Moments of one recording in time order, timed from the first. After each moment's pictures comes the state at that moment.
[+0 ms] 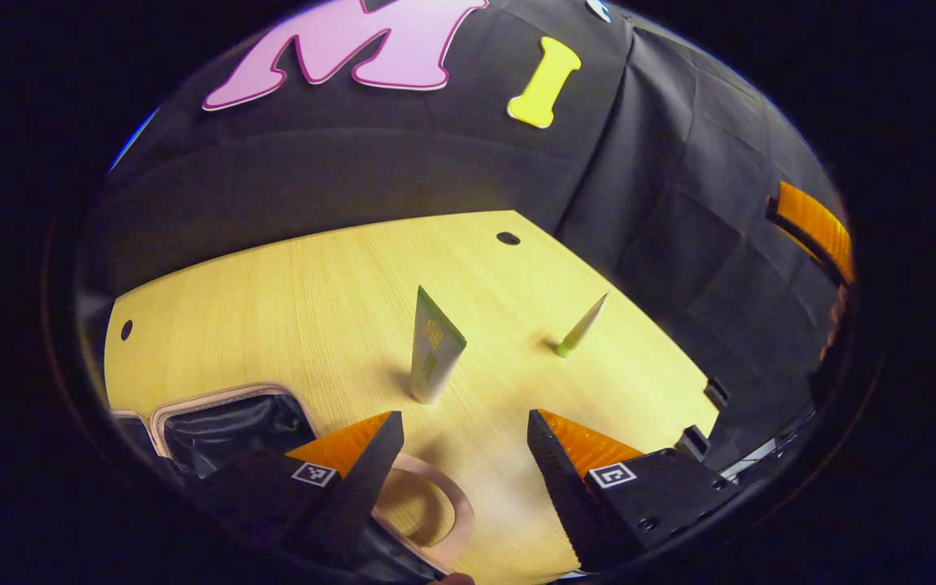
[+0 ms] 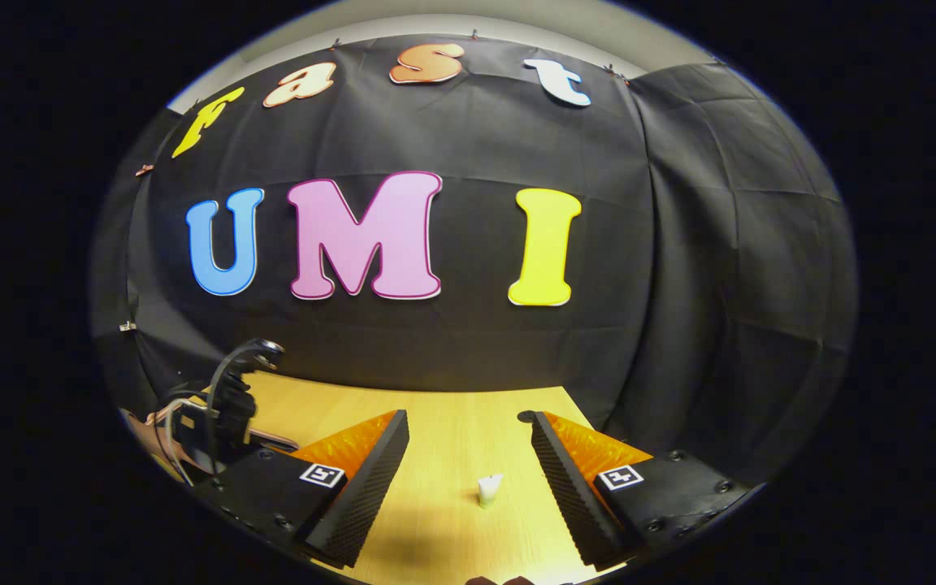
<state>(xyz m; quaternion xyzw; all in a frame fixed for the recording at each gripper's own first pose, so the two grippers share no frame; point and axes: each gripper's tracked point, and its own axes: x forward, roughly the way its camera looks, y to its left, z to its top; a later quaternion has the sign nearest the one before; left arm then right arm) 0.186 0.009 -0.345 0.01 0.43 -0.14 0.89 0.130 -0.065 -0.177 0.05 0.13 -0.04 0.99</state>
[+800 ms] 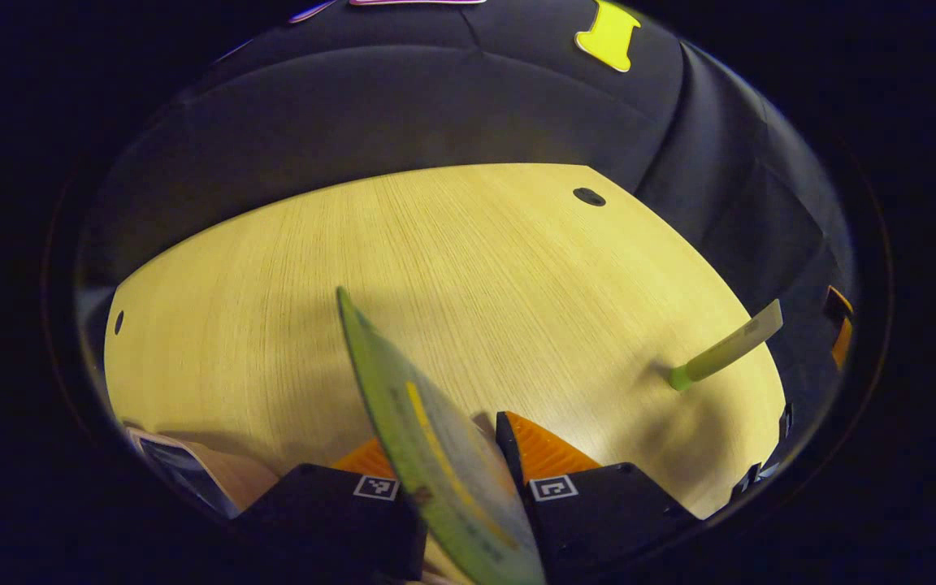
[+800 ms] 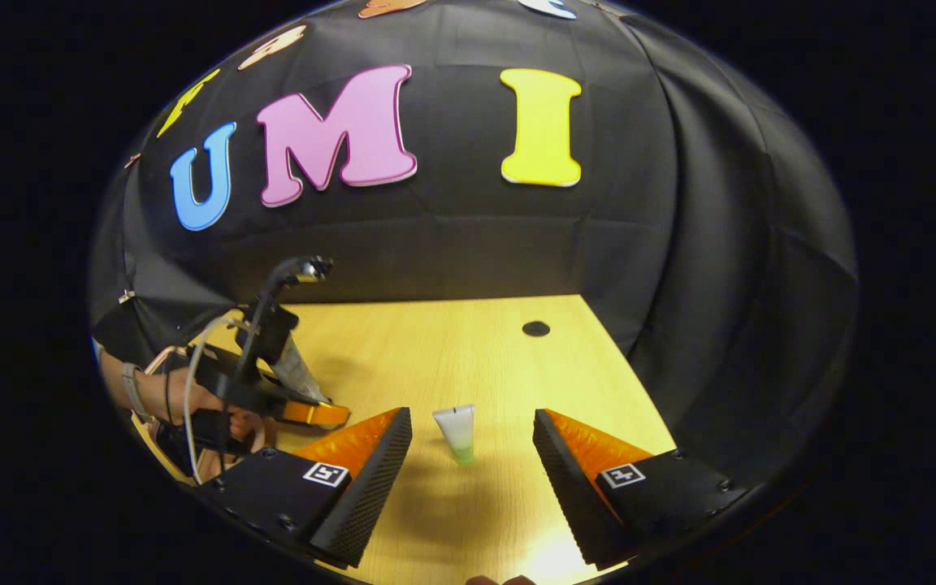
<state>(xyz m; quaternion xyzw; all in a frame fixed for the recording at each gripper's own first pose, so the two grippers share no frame) 0.289 0.009 -0.453 0.02 0.48 -0.06 0.87 0.167 -0.089 -0.359 0.08 0.28 0.01 0.96</state>
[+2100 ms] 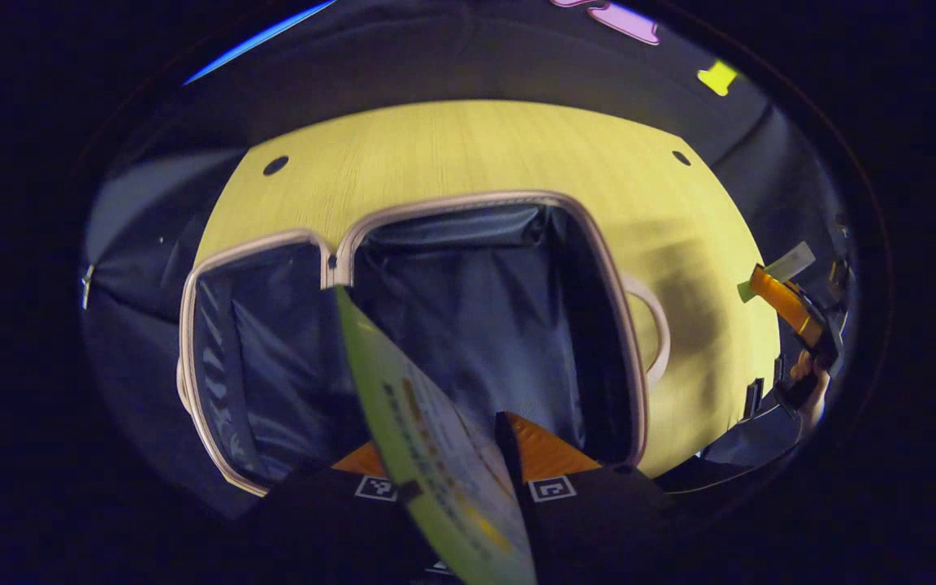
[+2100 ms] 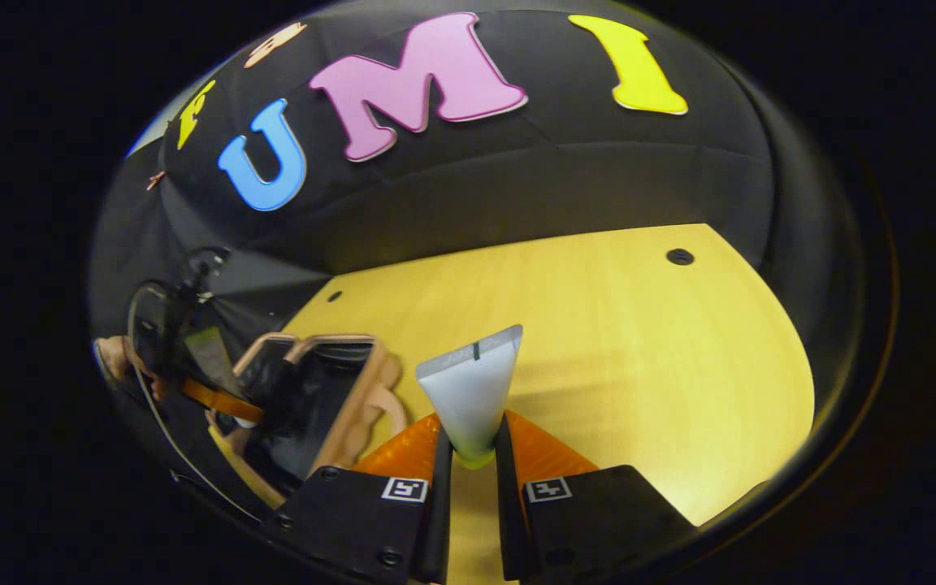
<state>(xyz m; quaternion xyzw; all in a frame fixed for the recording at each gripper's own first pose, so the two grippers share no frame) 0.022 0.218 -0.356 -0.04 0.65 0.07 0.76 0.136 0.102 -0.338 0.18 0.34 0.18 0.91</state>
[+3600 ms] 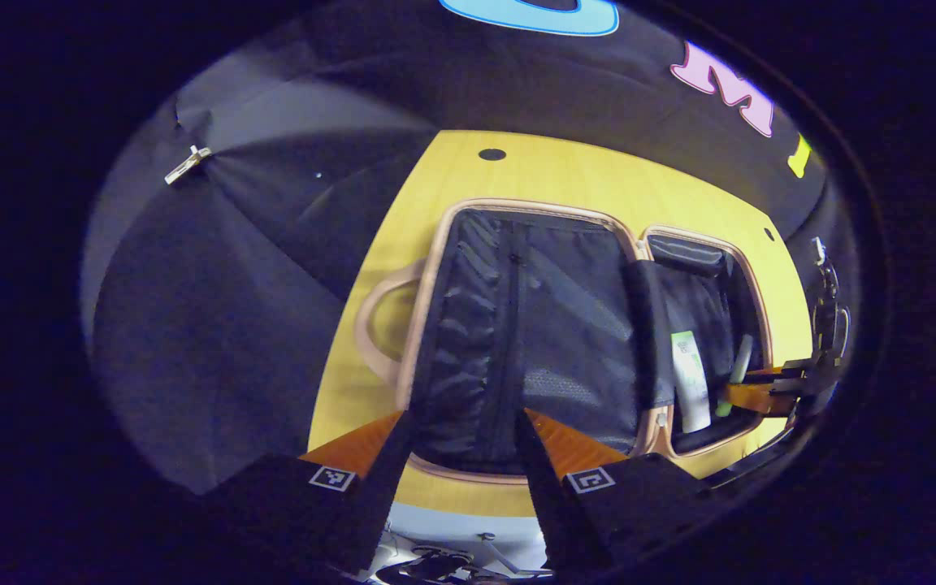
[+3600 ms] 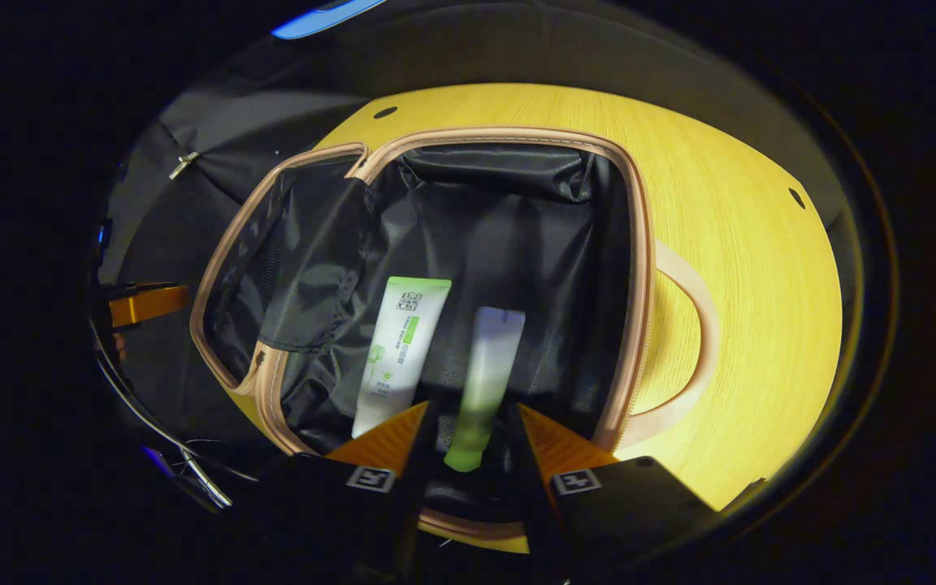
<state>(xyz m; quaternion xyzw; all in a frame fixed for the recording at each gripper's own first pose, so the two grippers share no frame) -0.114 0.457 -0.296 -0.07 0.52 0.24 0.82 0.033 0.346 -0.418 0.06 0.60 0.21 0.77</state>
